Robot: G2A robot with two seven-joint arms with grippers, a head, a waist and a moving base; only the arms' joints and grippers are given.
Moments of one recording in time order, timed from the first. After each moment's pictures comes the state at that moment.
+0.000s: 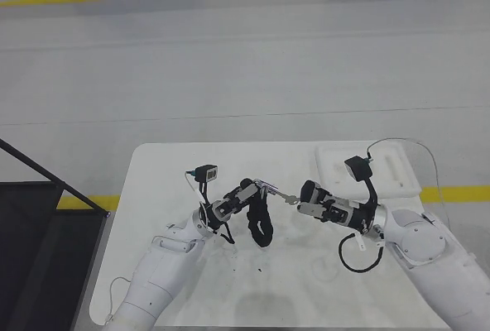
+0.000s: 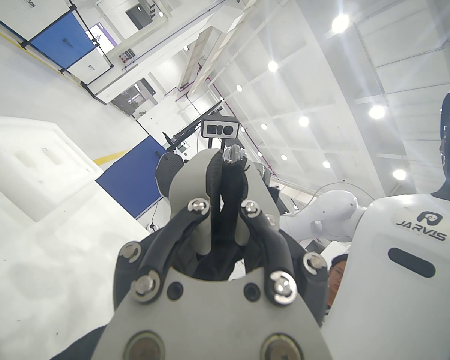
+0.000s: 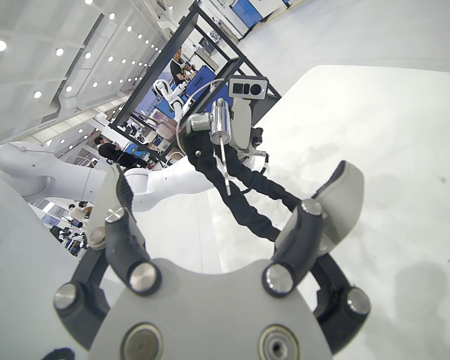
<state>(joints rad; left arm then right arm) 1.12 -1.33 -1.11 -1.16 -0.47 -1.01 -0.81 -1.22 -0.94 1.16 -1.72 0.14 -0.57 0.68</state>
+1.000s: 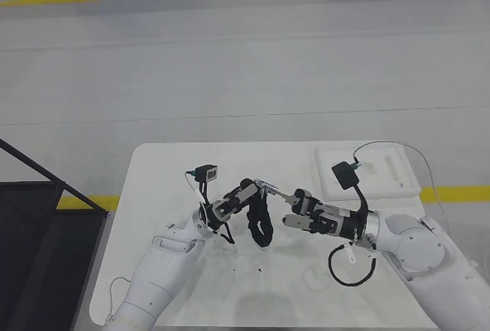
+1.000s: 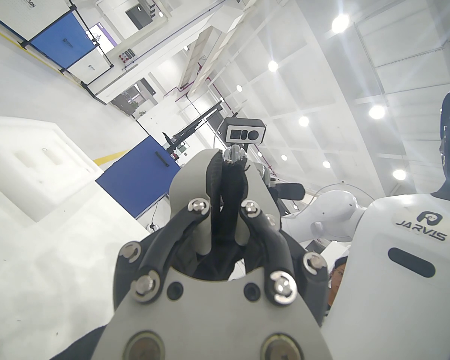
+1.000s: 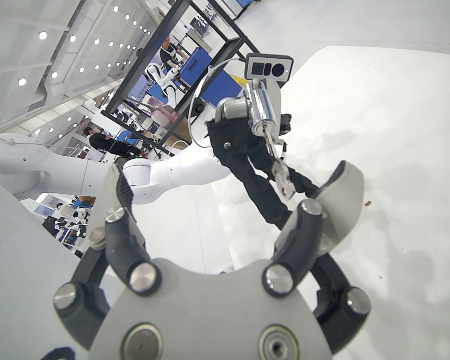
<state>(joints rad) 1.12 -1.33 -1.11 -1.16 -0.47 -1.01 -0.81 -1.26 -0.95 1.17 -1.87 0.08 -0.44 0.71</state>
